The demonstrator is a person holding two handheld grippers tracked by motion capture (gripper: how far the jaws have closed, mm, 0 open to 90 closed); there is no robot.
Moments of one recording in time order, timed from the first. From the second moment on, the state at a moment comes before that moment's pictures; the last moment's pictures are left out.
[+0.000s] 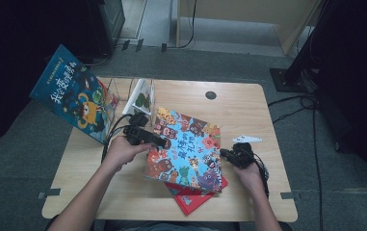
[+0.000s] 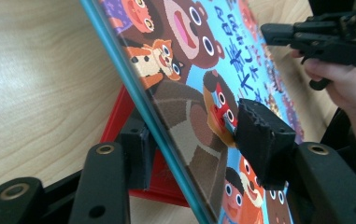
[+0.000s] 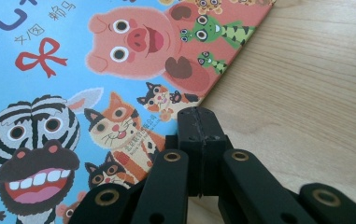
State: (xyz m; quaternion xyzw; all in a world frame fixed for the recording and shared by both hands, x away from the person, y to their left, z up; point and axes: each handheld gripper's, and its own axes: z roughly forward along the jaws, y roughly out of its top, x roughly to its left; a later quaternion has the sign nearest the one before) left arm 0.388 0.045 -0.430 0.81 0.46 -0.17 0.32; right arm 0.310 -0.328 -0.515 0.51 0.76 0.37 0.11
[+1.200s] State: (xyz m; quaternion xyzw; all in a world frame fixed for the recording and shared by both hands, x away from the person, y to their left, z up) left arm 0.417 0.033 -0.358 0.83 0.43 -0.23 0.29; right arm 0.310 -0.291 -0.500 0.43 0.80 0.41 0.12
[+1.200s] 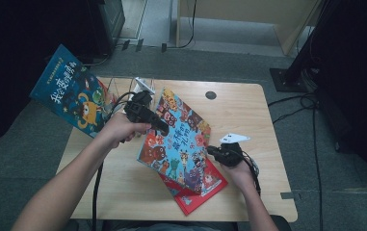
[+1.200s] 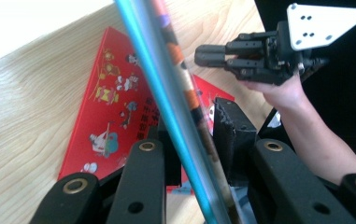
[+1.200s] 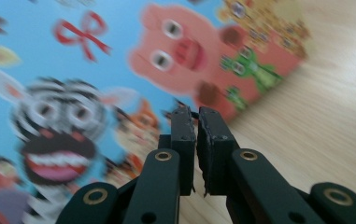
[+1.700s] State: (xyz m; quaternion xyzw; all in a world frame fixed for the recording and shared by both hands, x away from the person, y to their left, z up) left arm 0.416 0.045 -0.334 0.84 0.43 -0.20 0.25; right arm 0.315 -0.274 -0.510 0.41 0.81 0.42 0.07
